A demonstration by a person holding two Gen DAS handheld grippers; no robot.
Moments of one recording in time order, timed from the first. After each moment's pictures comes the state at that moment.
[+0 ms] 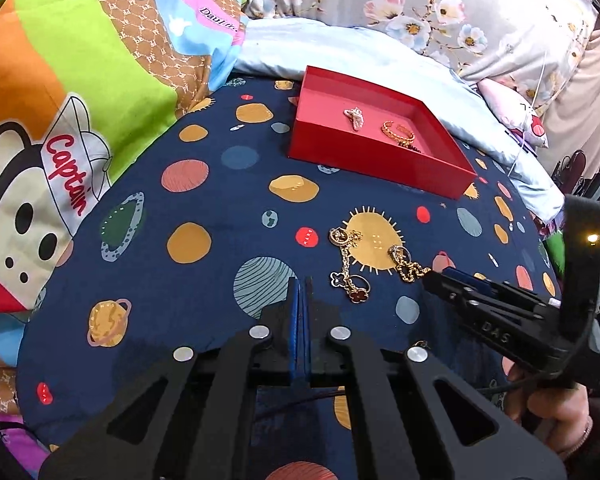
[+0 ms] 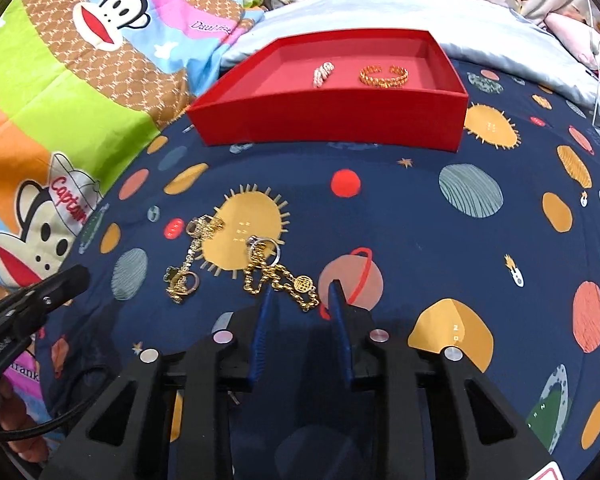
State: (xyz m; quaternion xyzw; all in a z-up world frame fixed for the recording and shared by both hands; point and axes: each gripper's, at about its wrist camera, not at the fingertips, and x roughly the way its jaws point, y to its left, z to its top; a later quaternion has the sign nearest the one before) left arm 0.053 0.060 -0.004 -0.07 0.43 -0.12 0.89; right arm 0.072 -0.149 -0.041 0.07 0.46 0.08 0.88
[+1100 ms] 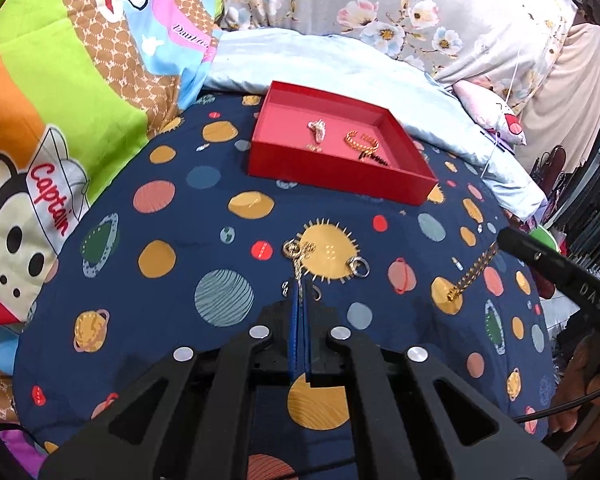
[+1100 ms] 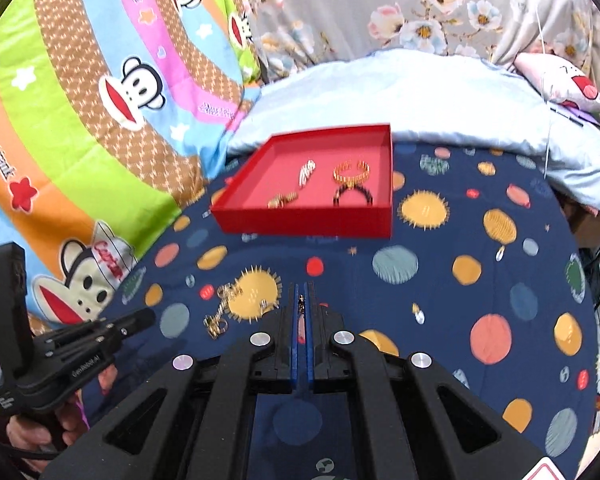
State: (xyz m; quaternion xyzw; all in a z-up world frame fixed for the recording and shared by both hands) left arm 0.043 0.038 0.023 -0.07 0.41 -0.16 0.89; right arm 0.020 -0.189 0.058 0.09 0.36 0.06 0.93
